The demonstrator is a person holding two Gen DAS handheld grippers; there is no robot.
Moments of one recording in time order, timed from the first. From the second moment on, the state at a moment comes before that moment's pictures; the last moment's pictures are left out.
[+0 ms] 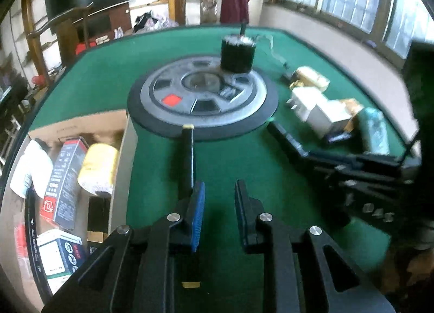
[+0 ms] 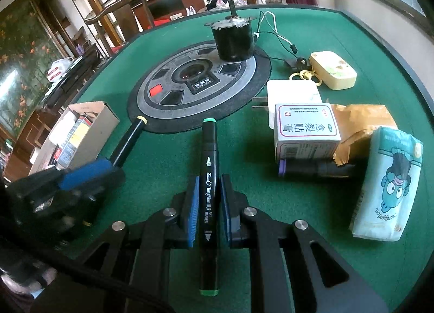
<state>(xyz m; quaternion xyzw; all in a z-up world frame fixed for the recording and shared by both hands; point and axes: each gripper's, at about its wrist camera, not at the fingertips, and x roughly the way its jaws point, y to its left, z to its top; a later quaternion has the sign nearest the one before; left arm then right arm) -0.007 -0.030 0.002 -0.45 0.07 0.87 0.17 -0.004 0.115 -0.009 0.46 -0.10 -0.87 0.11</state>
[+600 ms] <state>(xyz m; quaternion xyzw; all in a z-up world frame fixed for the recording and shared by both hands) -0.016 -0.040 0.007 -0.43 0.07 0.89 0.15 -0.005 0.117 -0.011 0.46 -0.11 -0.88 0.12</state>
